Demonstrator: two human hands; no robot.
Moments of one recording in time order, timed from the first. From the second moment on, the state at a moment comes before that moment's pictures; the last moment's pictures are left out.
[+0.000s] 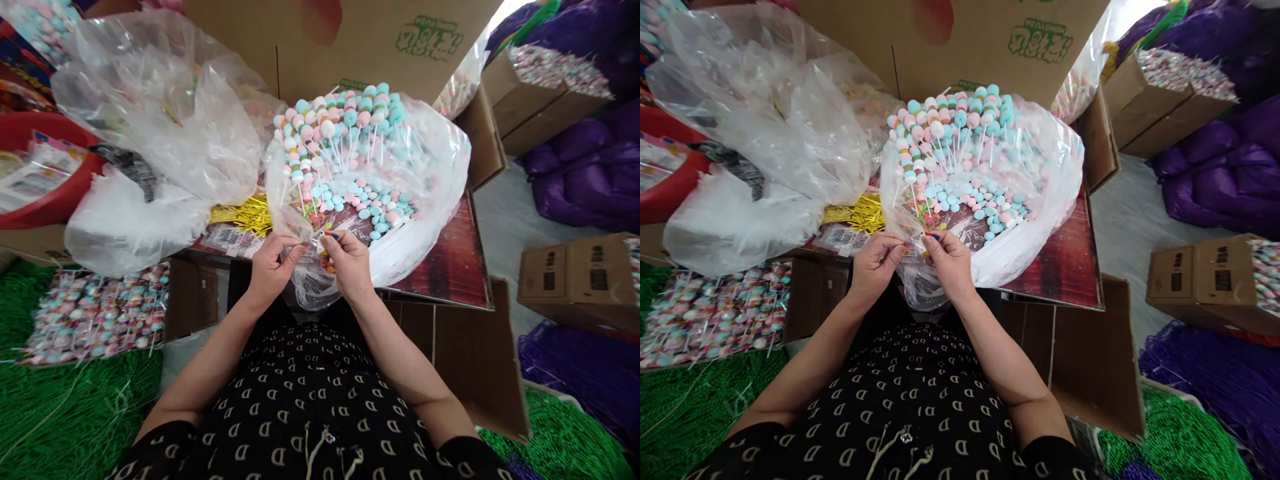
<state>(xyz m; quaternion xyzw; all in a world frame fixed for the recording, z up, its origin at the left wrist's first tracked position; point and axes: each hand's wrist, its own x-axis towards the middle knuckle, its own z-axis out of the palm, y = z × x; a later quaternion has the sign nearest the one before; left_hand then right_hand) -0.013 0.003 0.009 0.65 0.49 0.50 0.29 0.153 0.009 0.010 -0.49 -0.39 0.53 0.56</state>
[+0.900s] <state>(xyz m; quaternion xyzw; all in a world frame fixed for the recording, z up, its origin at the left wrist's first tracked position) 0.021 0.009 0.019 0.63 0.47 0.35 0.51 0.204 0.000 0.011 -0.50 -0.36 0.58 0.54</state>
